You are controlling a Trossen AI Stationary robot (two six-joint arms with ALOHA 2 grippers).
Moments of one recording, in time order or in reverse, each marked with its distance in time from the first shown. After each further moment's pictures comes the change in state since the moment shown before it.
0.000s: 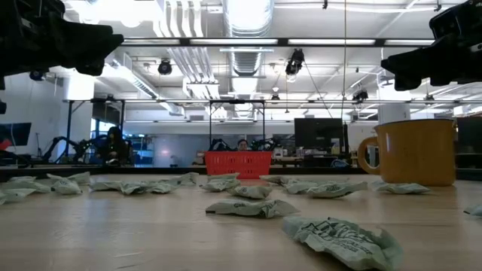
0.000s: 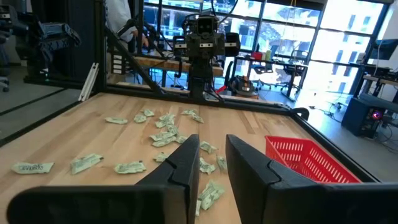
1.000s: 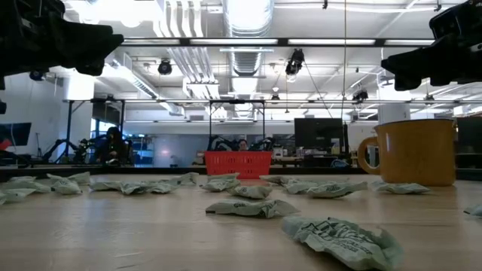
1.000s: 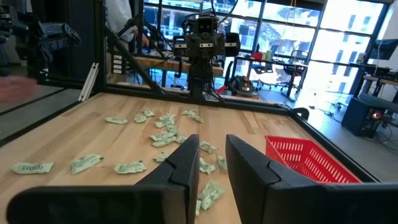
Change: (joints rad) left arm 0.000 0.000 0.000 0.000 0.000 0.000; right arm 0.000 0.000 0.000 0.000 0.000 0.000
